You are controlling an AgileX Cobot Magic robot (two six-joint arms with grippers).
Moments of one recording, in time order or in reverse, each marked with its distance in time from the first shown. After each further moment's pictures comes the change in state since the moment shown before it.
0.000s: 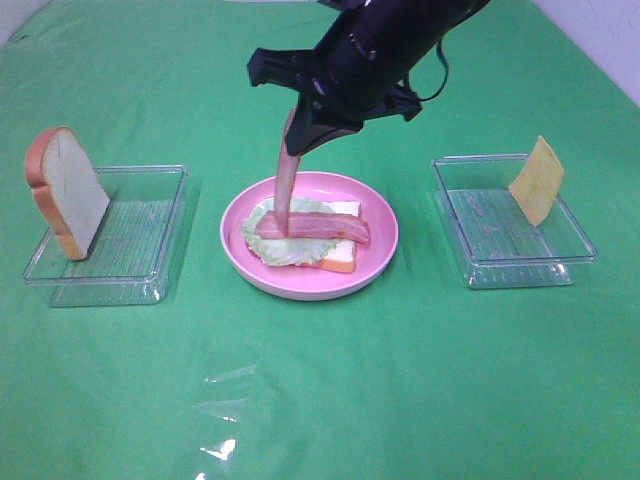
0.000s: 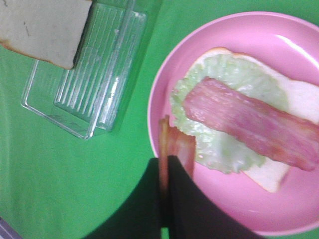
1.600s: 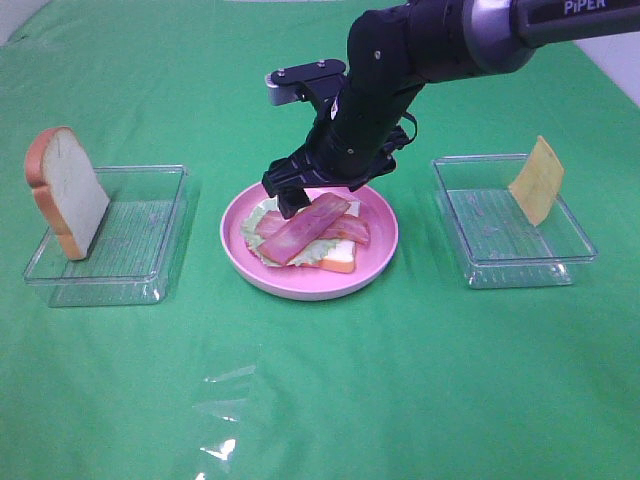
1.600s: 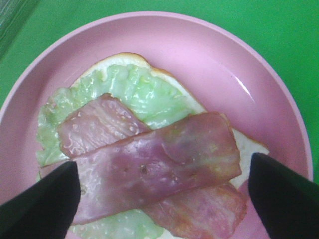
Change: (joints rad) left arm 0.000 0.000 0.000 0.000 0.000 0.000; right arm 0.064 0.207 0.000 -0.454 -0.215 0.074
